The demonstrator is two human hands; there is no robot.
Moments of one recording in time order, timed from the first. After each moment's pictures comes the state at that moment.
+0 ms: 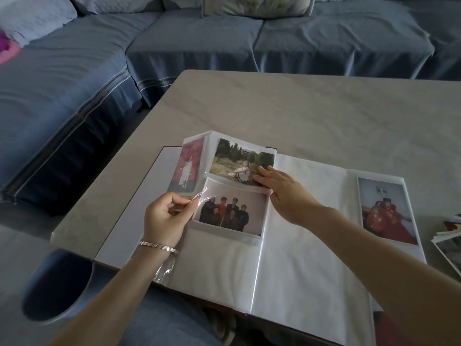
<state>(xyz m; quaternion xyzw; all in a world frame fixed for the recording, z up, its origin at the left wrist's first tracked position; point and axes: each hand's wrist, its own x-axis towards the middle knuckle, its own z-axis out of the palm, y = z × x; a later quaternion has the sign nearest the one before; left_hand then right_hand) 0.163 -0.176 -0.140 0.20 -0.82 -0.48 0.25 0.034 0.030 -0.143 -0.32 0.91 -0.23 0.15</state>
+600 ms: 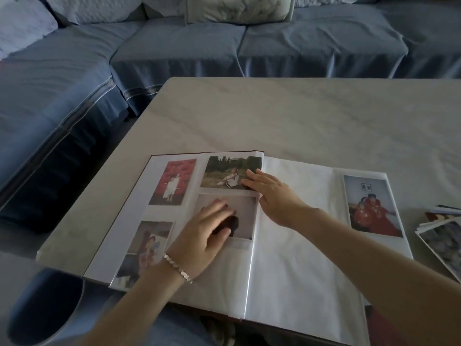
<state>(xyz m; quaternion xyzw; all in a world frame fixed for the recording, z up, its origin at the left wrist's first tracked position) 0.164 -0.140 -0.140 -0.06 -0.96 -0.28 0.04 0.036 0.030 -0.145 -0.32 0.90 -0.25 0.15</state>
